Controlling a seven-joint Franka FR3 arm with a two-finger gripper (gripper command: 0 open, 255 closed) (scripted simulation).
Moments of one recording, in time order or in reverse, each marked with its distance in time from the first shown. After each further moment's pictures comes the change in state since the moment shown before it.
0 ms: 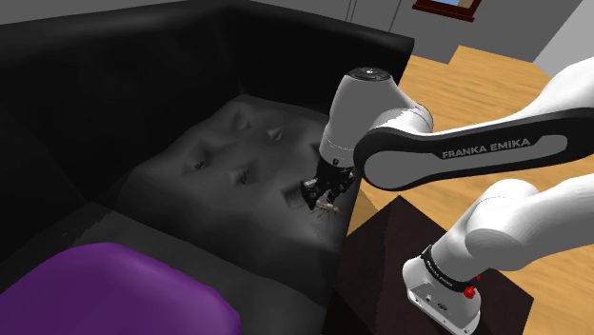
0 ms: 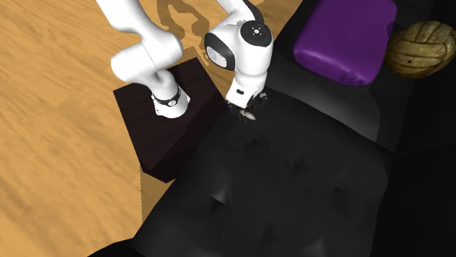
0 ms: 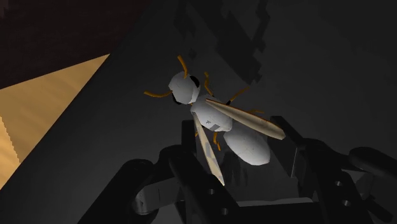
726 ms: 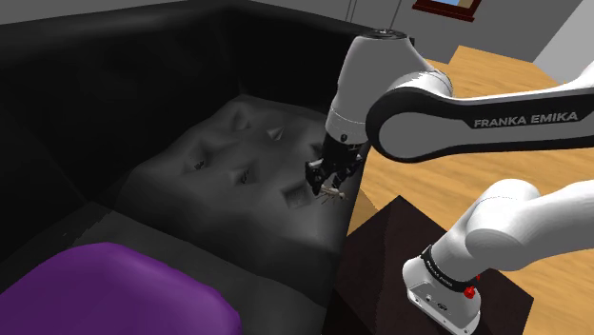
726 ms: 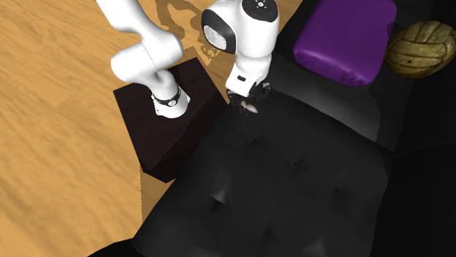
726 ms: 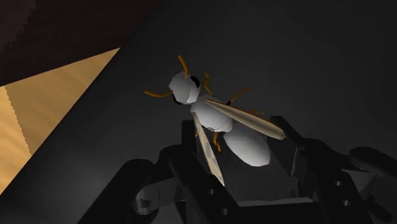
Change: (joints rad) arm 0.000 -0.077 -0.050 0.098 -0.023 -0.174 -0.004
